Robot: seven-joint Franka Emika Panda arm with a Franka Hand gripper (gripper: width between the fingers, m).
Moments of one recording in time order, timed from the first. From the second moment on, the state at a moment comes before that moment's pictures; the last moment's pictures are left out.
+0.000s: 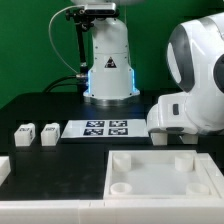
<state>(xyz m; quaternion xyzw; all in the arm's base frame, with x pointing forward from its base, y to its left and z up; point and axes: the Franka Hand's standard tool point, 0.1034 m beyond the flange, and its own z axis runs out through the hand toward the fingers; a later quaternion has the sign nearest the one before) 0.392 0.162 0.012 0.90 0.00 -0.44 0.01</state>
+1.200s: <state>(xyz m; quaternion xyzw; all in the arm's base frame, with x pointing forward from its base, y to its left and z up) 0.521 0.122 0.134 0.99 0.09 -0.06 0.00</state>
